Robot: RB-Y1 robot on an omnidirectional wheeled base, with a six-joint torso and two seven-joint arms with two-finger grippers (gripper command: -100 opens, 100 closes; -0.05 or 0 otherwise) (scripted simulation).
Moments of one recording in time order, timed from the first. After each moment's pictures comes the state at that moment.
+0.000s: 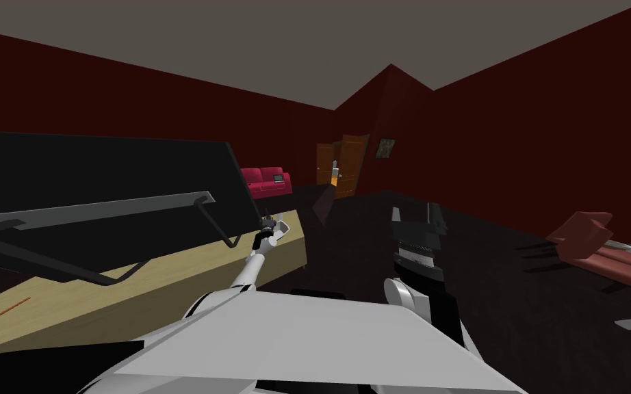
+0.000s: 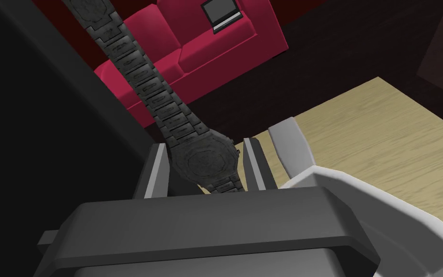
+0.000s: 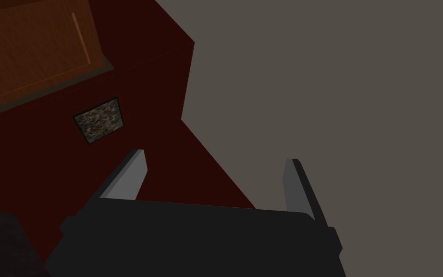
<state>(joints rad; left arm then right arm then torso) -0.30 0.16 0.31 -0.91 0.62 -0.39 0.57 0.51 0.02 -0.06 -2.30 -0.12 -0.52 -0.17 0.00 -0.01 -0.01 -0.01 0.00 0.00</state>
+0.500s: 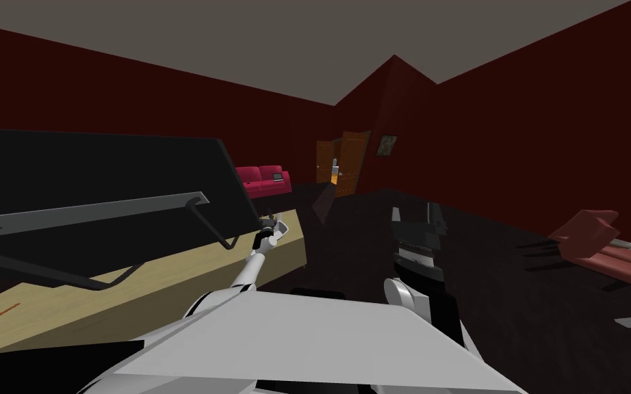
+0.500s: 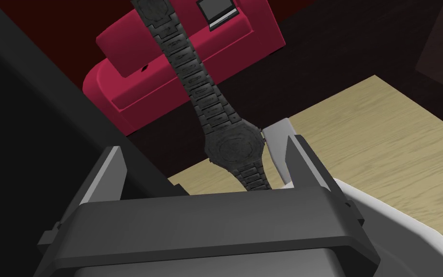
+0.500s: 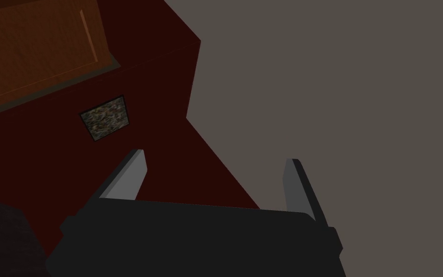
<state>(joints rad) -0.31 0.16 0.31 -0.91 0.62 -0.39 0.57 0.51 0.02 -0.06 -2.30 -0.12 -0.52 -0.17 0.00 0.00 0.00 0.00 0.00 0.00</state>
